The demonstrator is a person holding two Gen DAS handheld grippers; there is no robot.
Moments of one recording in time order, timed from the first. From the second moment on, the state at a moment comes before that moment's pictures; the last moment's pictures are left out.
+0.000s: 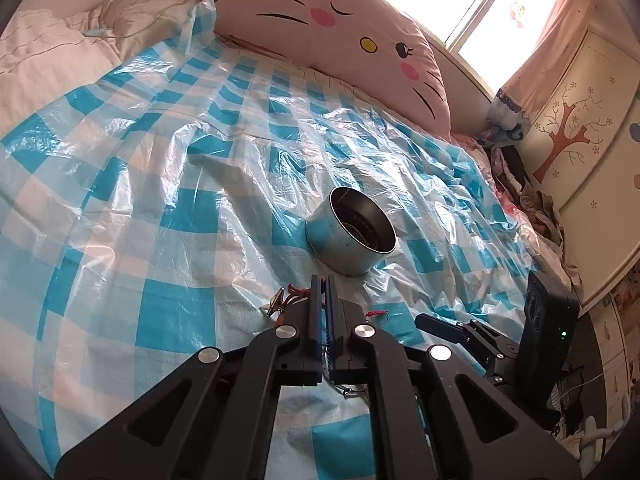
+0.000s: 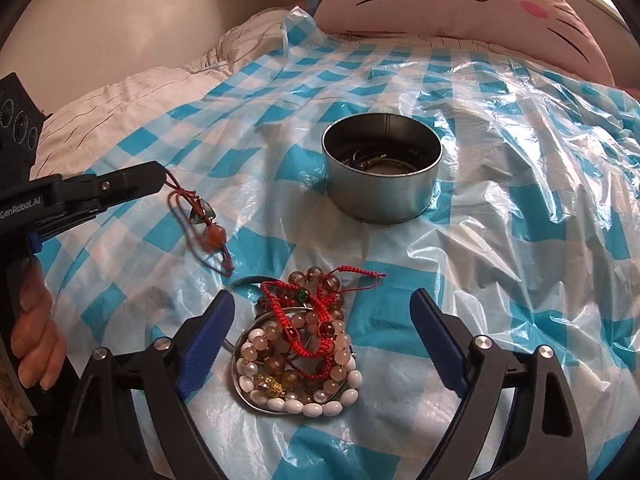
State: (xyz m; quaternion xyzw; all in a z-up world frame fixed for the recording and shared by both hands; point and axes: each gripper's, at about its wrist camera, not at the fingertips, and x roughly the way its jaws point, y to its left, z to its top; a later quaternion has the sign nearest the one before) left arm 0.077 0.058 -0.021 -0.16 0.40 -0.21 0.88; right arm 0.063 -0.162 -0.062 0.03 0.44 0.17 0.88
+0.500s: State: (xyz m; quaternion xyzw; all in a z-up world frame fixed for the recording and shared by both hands) left arm 0.077 0.059 -0.022 -0.16 0.40 -0.21 0.88; right arm 0.076 -0.167 -0.068 0.07 0.44 0.20 0.87
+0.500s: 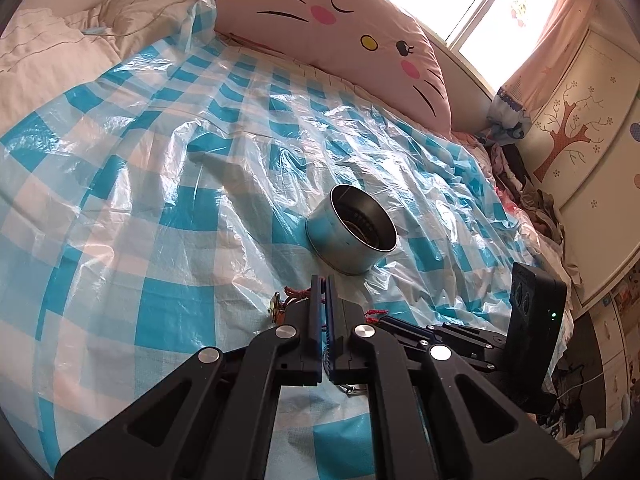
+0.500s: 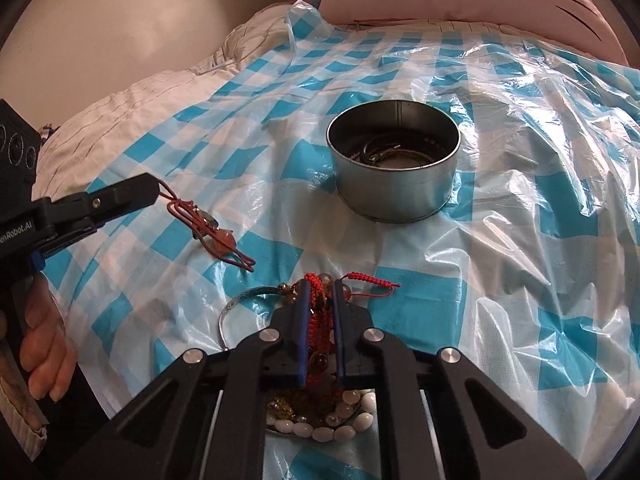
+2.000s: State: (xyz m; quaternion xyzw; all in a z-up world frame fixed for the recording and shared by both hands) left arm 0.052 -0.025 0.000 -0.02 0.34 -0.22 0.92; right arm 0.062 -0.217 -0.035 0.18 0.35 0.21 0.89
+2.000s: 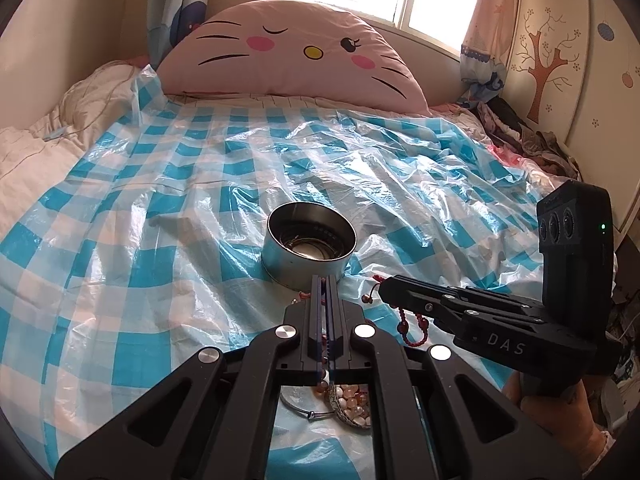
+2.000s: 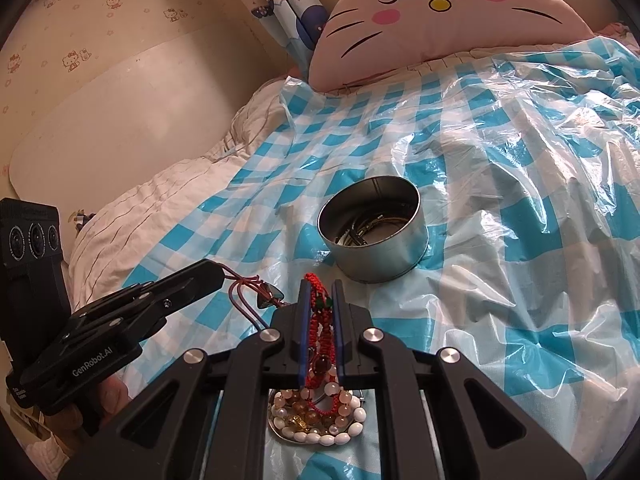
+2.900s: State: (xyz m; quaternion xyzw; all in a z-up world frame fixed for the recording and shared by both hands) left arm 0.097 -0.038 0.036 -0.09 0.30 -0.23 0.92; right arm 0.085 -0.243 -0.017 0.25 0.30 0.17 0.91
